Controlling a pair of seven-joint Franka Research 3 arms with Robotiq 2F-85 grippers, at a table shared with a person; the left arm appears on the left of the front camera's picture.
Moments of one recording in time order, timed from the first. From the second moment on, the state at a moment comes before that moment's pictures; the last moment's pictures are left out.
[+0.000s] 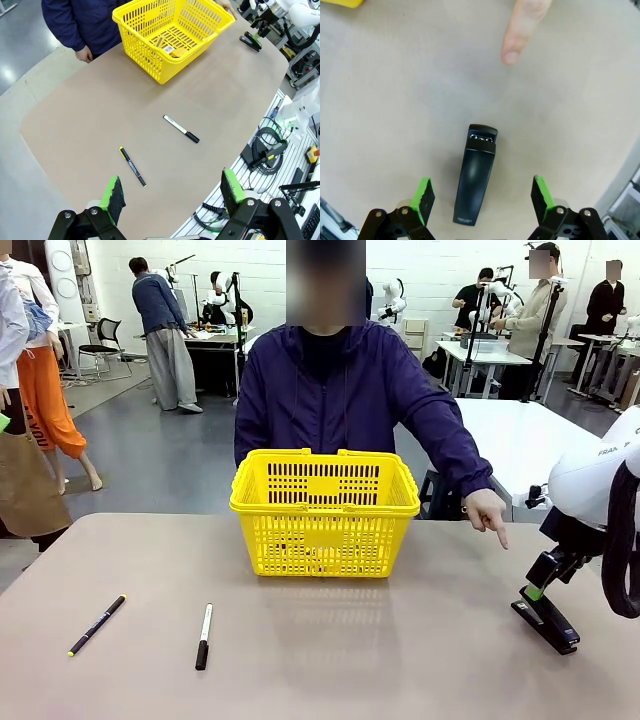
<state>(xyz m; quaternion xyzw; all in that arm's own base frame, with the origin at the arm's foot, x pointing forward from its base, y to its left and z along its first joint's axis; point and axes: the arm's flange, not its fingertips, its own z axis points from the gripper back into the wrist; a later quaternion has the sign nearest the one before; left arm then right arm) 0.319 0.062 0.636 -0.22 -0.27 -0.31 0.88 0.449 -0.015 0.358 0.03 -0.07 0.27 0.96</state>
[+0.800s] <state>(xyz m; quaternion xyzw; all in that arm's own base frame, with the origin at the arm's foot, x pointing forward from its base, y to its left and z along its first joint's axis) 0.319 0.062 0.636 -0.22 -0.27 -0.31 0.88 0.459 -0.006 0.333 0.03 -0.04 0.28 0.96</state>
